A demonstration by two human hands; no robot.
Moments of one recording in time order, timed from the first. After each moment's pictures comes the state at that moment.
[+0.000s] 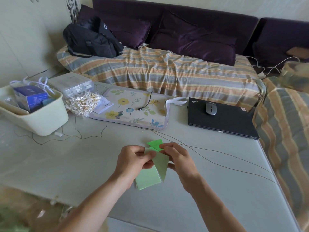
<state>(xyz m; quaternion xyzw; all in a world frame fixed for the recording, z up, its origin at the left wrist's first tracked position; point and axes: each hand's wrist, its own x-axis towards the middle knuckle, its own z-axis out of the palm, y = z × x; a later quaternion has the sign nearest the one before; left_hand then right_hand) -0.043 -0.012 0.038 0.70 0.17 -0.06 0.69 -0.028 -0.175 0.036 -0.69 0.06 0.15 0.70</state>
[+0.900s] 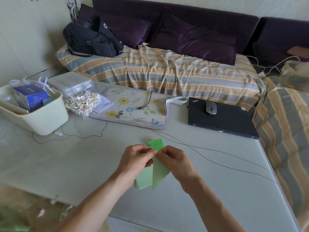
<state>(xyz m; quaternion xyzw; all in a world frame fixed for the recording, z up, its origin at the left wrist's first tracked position) -0.042 -0.016 0.041 0.71 0.17 -0.06 0.67 -0.032 -0.170 0.031 -0.74 0.01 0.15 0.66</state>
